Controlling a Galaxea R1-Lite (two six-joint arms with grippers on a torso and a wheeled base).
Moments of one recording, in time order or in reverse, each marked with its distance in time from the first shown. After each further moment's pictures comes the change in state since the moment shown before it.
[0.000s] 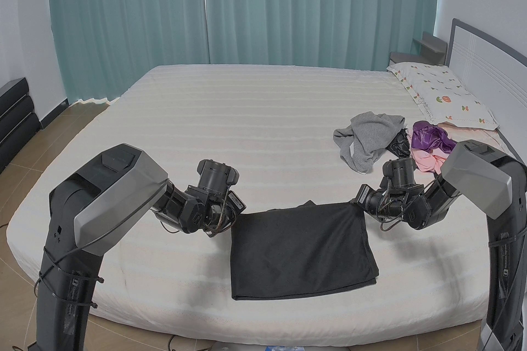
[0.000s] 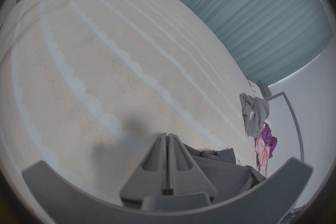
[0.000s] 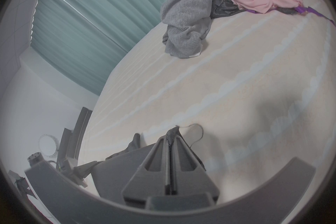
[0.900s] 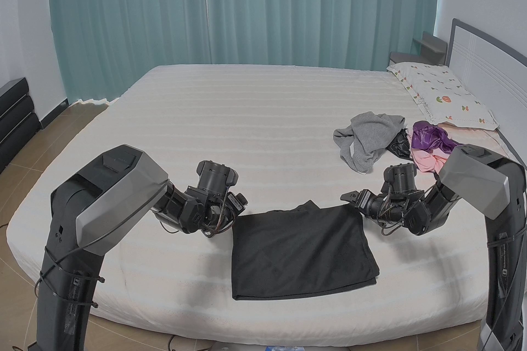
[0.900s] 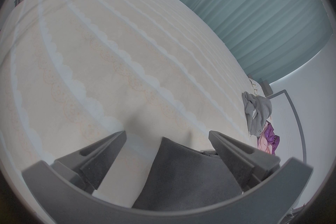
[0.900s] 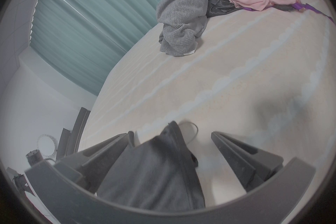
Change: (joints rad) left arm 0.001 0.010 -0.005 0.004 -0.002 0.017; right arm 0.000 0.019 0.038 -0.055 0.001 -0.003
